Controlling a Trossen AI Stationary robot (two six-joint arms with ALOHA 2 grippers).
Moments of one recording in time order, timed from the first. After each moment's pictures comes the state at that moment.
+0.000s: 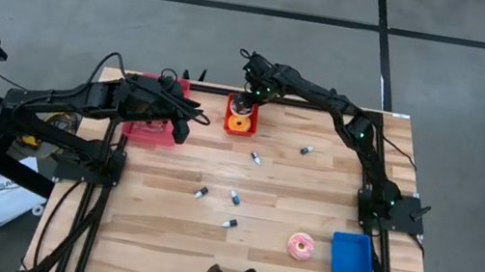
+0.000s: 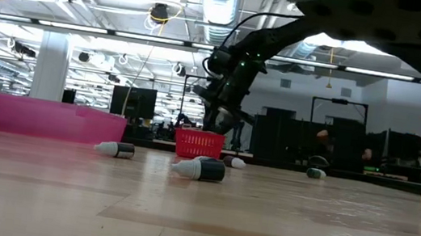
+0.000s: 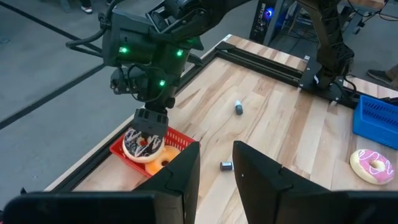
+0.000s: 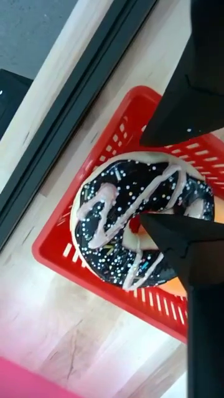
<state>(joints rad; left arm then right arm) 0.15 1.03 1.13 -0.57 -0.37 -0.24 -0.58 2.38 2.11 -0.86 -0.08 0.43</state>
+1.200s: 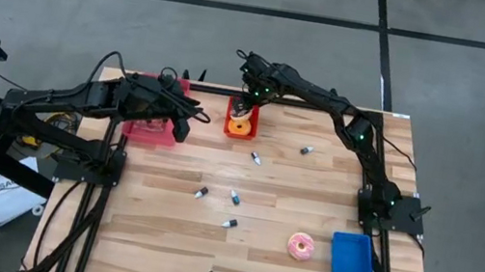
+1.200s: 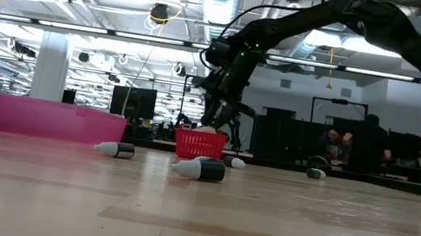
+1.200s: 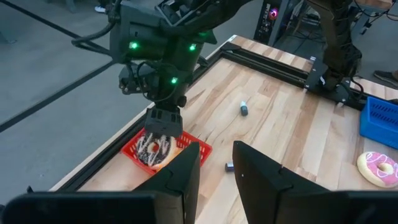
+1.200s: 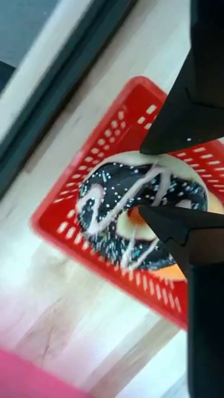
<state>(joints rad) 0.16 1.03 1.13 -0.57 -0.37 -0.24 -0.55 2.37 2.16 -0.95 -0.08 0.40</state>
